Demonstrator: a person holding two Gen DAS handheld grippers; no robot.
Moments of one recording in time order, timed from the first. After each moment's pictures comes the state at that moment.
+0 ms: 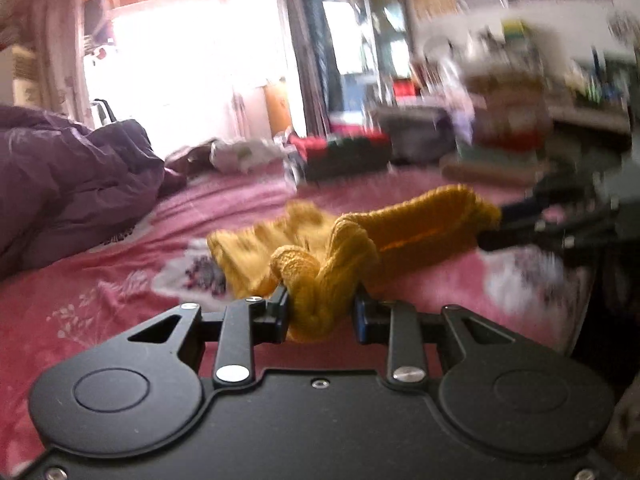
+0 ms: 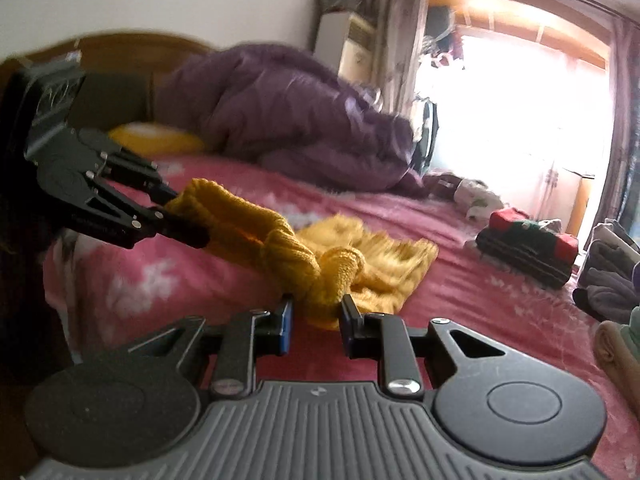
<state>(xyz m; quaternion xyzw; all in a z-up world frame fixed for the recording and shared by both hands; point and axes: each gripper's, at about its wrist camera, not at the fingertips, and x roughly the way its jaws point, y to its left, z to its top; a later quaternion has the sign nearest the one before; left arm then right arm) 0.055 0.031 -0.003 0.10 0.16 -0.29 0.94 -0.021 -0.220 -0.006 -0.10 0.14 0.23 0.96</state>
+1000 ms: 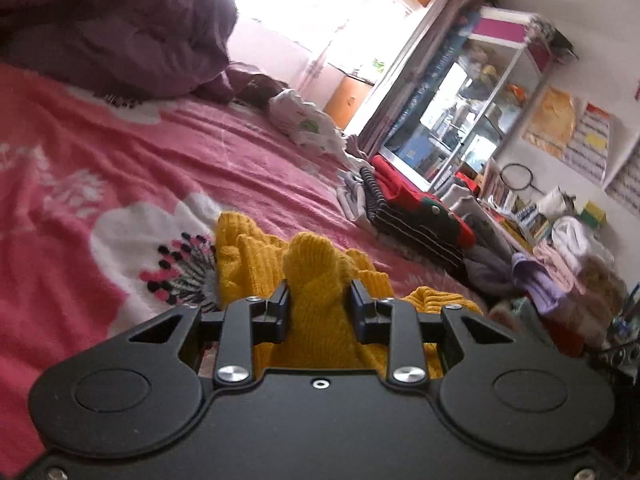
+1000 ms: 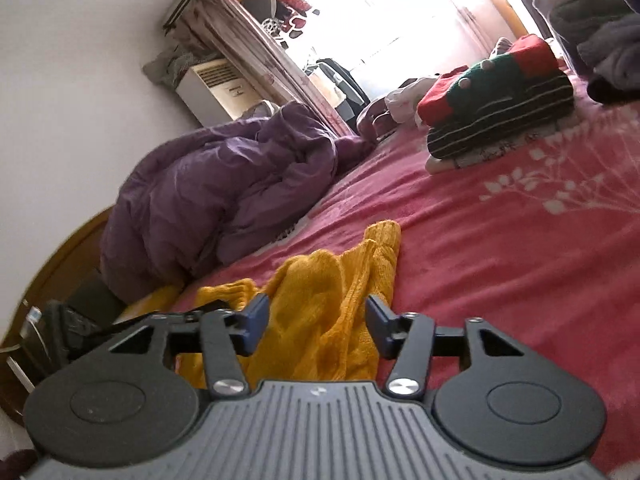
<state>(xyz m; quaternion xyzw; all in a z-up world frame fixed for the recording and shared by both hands) 0.255 0.047 -0.040 -0.22 0.26 -0.26 0.90 0.170 -0.307 -0.050 0.30 0.21 0.22 0.91</state>
